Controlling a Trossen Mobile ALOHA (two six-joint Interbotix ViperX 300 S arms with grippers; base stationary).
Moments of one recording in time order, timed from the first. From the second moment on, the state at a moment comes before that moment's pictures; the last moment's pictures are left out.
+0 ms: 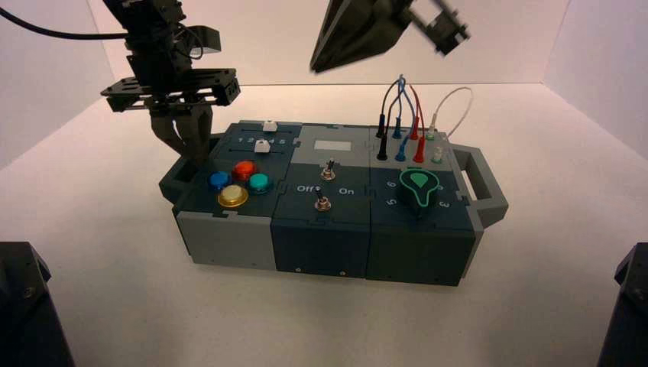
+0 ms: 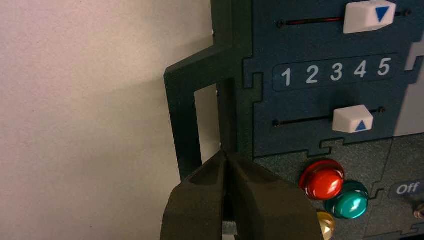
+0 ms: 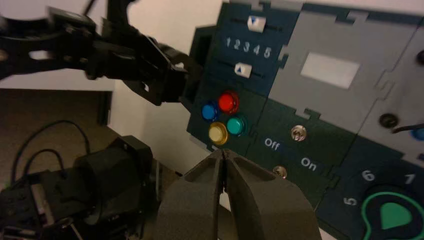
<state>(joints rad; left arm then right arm) -0.40 0.02 0.84 -0.18 0.65 -0.08 0.78 -0.27 0.82 0.75 0.51 0.09</state>
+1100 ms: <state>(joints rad) -0.40 0.12 0.83 -0.17 0.58 -0.09 0.88 0.00 0.83 0.87 0.46 0.09</state>
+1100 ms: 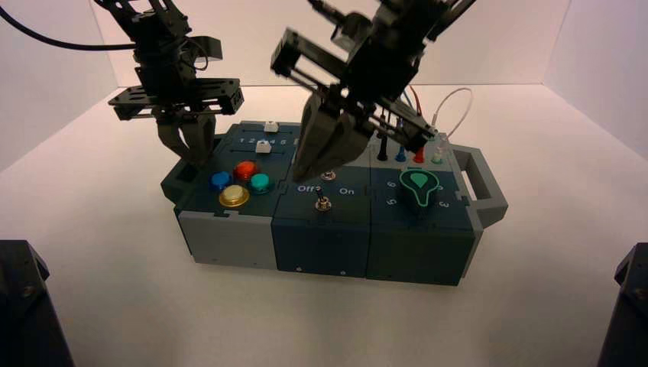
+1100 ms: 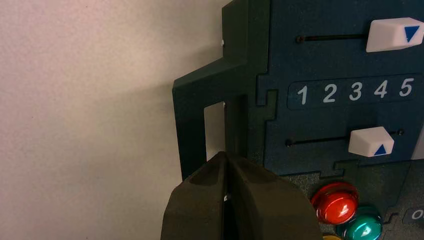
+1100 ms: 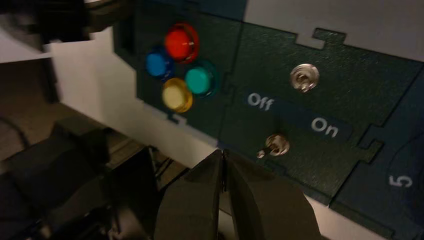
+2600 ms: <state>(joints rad) -0.41 0.12 0.84 -0.17 0.54 -0.09 0.85 0.00 0.89 0.82 0.40 0.09</state>
